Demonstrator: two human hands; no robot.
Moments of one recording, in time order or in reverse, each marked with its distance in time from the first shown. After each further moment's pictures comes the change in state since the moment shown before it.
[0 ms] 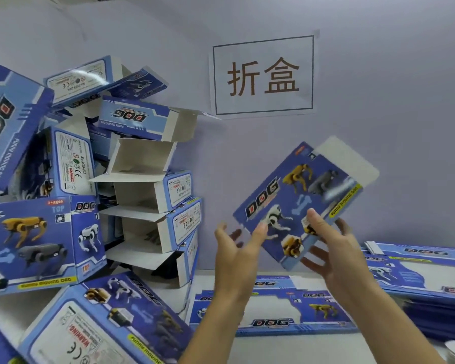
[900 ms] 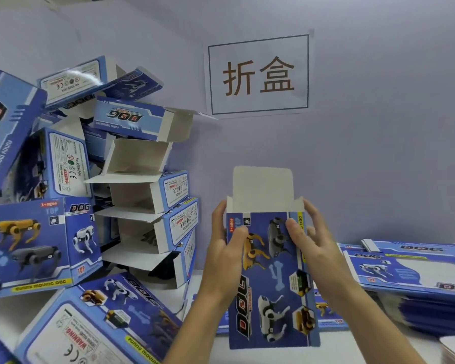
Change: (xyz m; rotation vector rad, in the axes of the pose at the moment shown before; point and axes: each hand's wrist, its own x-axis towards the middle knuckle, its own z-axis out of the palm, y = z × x) left_hand 0.007 0.001 -0.016 -0.061 -0.172 0.190; right_hand 0.000 0.017 0.002 -0.297 -0.265 -0.264
